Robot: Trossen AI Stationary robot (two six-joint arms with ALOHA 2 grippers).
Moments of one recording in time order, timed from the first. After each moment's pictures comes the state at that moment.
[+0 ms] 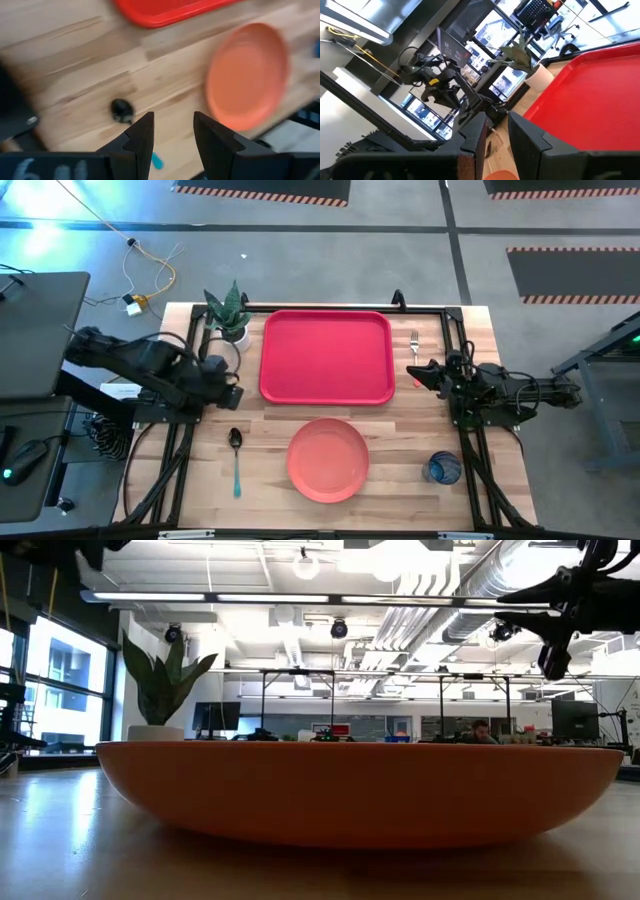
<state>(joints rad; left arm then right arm) -0.31 1.01 1.14 -1.31 -0.11 -1.54 0.04 0.01 0.05 0.10 0.28 0.81</state>
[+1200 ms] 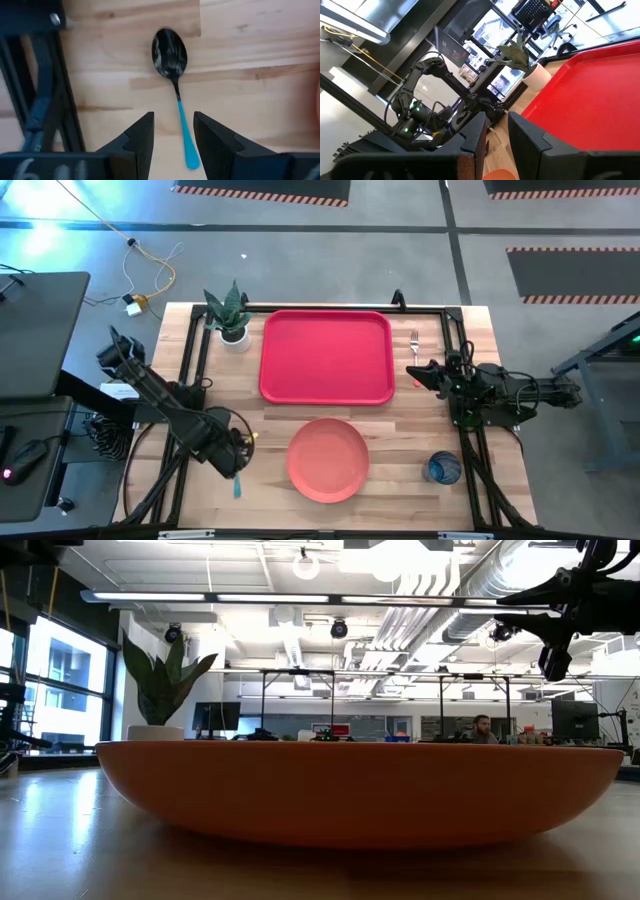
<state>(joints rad) -0.73 1.47 1.14 -1.30 -0.06 -2.20 0.04 0.01 0.05 0.09 0.28 0.81</state>
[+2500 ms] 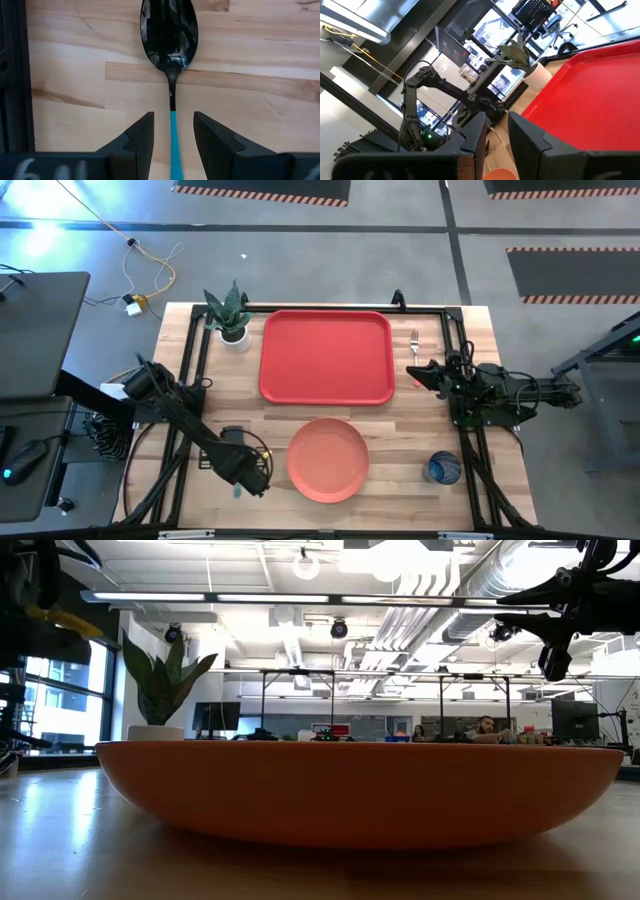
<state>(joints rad) -0.71 1.81 1.14 -1.15 0.00 -2.33 0.04 0.01 0.05 0.09 0.28 0.81</state>
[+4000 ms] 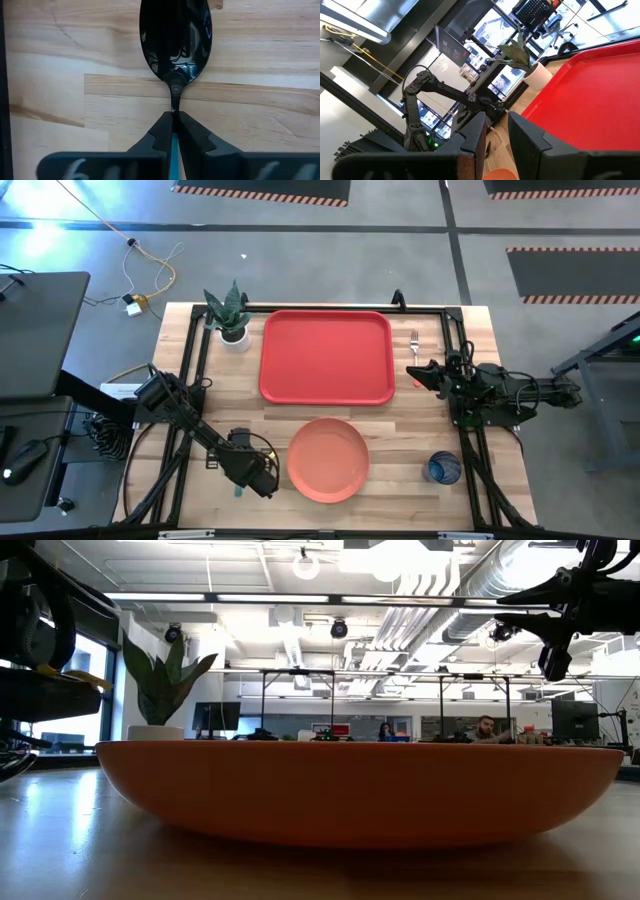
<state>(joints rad) -0.69 1.94 1.14 -1.10 -0.01 -2.28 0.04 0.01 0.05 0.09 0.28 0.81</state>
